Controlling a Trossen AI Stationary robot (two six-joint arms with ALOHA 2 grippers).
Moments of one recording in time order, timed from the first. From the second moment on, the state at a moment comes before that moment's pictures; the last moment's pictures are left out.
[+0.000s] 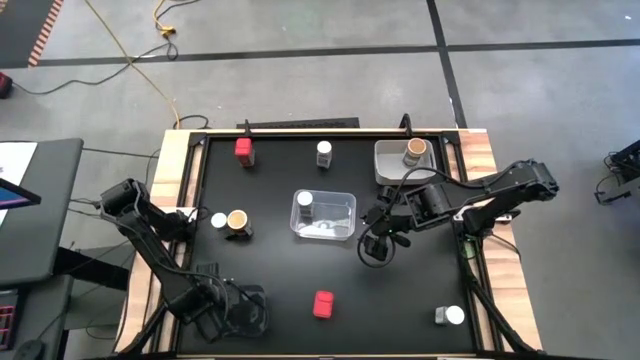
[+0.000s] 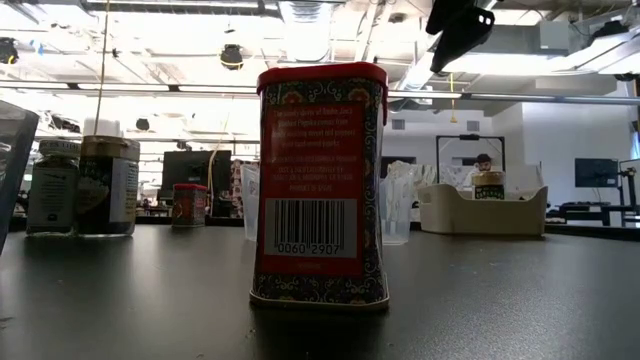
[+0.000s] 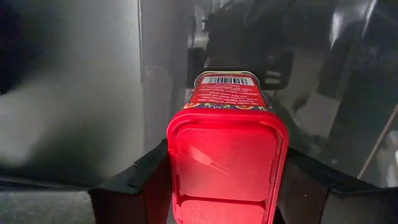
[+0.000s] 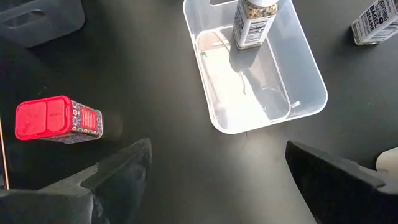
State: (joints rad) left arm -0.93 1.60 1.17 -1.14 -0.01 -1.05; right arm 0.26 1.44 1.35 -0.92 0.26 0.52
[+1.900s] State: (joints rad) left arm -0.93 1.60 1.24 -1.17 0.04 -1.06; right arm 0.26 1.44 1.35 -0.92 0.26 0.50
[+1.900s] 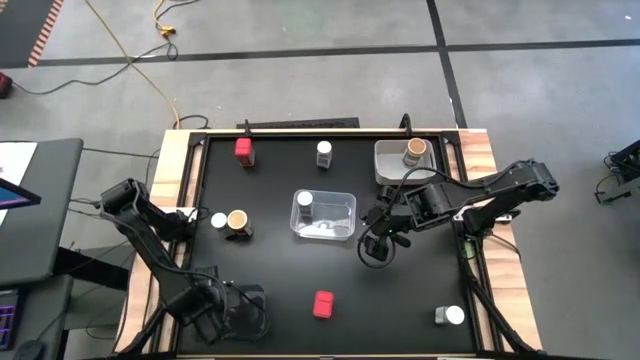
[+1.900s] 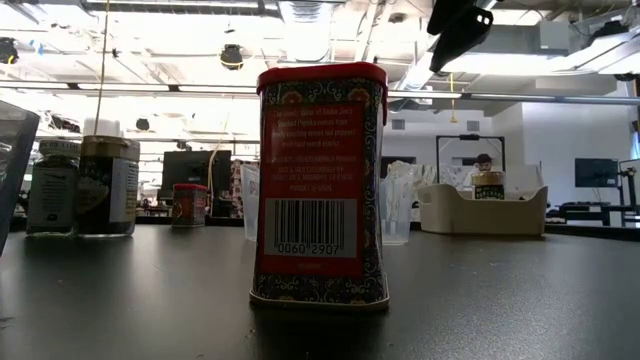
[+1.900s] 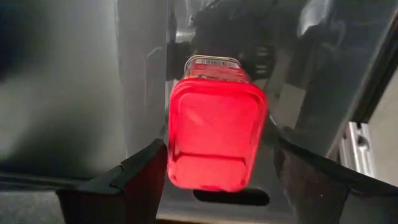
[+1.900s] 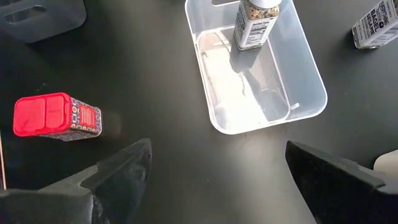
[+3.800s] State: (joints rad) left arm -0.48 1.60 1.39 -1.00 -0.12 -1.19; right arm 0.72 1.27 1.01 -1.20 0.45 1.32
